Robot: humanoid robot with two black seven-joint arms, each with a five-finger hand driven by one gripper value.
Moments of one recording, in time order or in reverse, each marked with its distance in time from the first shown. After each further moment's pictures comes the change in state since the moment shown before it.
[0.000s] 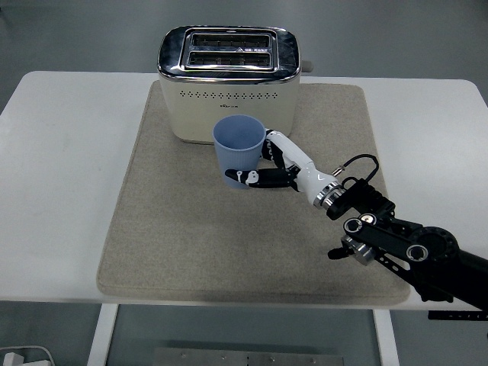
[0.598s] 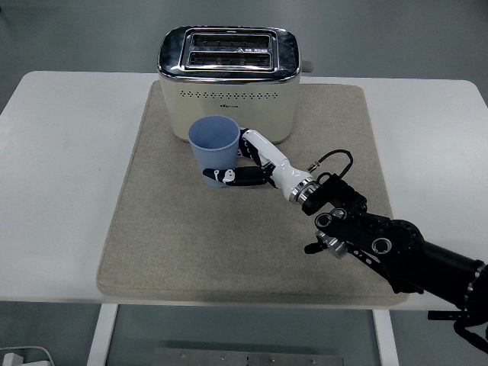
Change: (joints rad) left arm 0.000 0.000 0.000 0.000 0.000 0.000 0.000; right arm 0.045 0.109 -0.022 -0.138 -0.008 0.000 0.009
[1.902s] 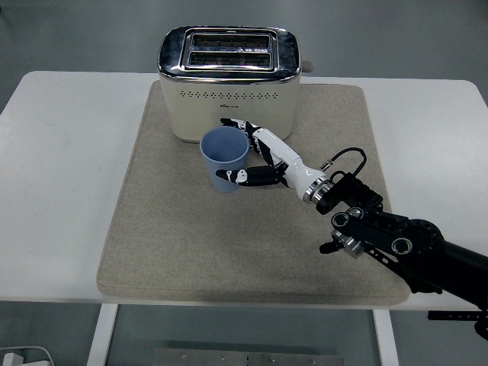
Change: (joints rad) left arm 0.000 0.000 0.000 0.000 0.000 0.000 0.000; right arm -0.009 -0.097 -0.002 0.094 0.003 0.012 0.003
